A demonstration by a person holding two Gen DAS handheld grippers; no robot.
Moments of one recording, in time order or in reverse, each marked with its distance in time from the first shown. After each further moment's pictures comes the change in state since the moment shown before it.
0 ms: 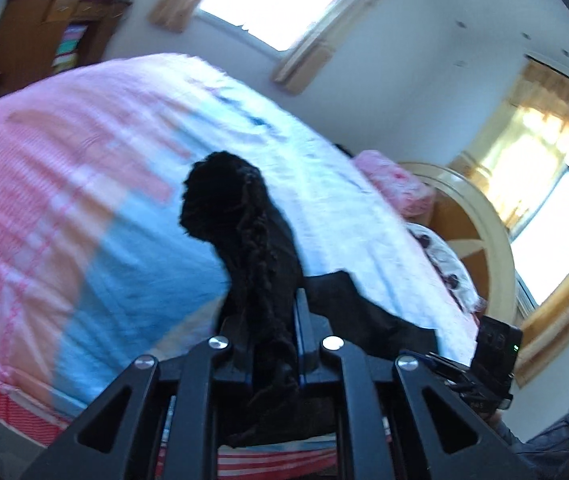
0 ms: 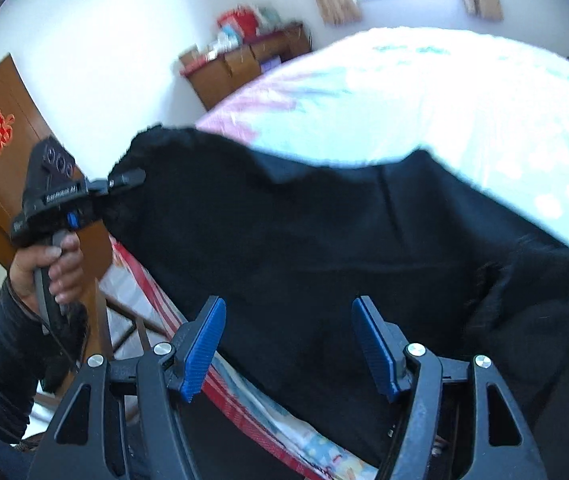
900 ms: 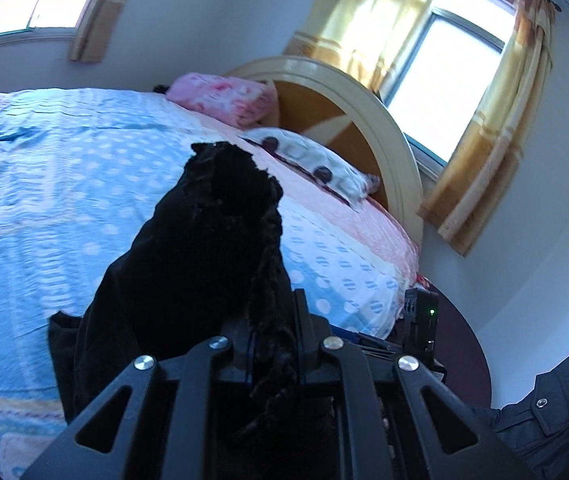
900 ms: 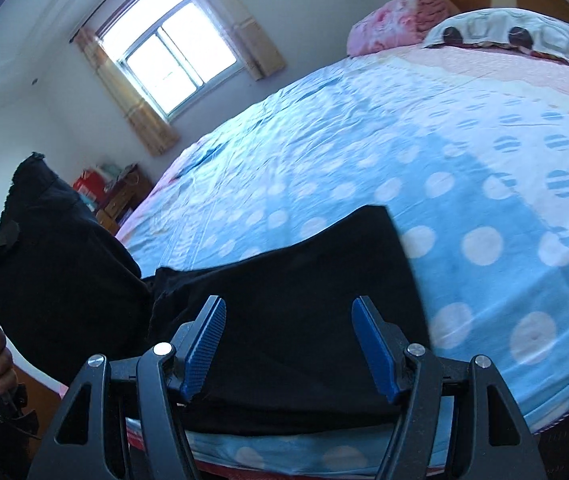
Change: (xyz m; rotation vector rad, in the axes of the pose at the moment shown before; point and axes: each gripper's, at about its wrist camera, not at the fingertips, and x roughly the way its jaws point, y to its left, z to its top) left arm 0.141 -0.295 -0.015 0.465 0.308 -0.377; right arm -0.182 -0.163 -0.095 0.538 -0.371 -0.369
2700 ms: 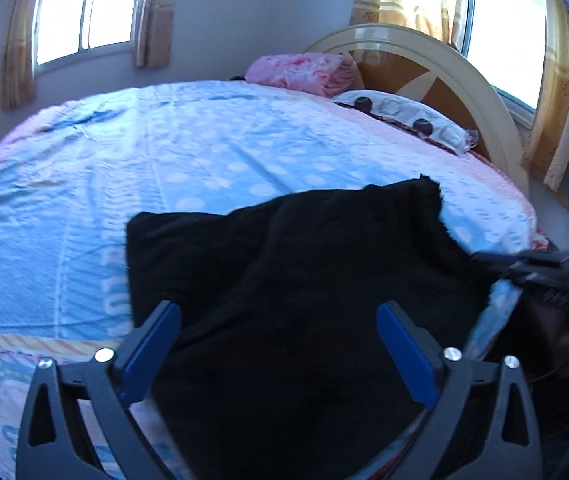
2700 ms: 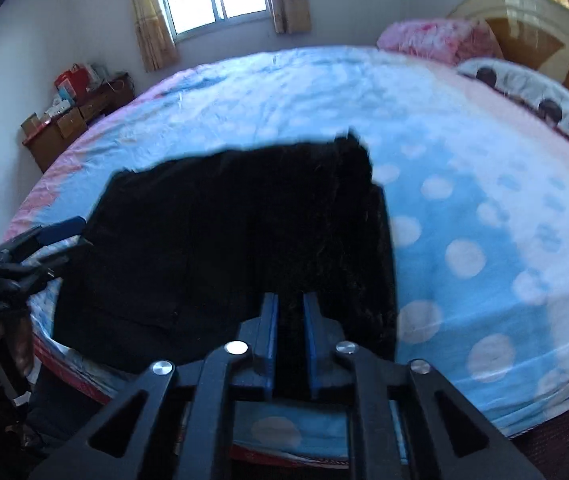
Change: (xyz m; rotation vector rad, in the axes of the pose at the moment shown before) left arm 0.063 0.040 -0.107 0.066 0.004 0.428; right arm 0.003 0.028 -0.015 -0.369 0.141 -0.203
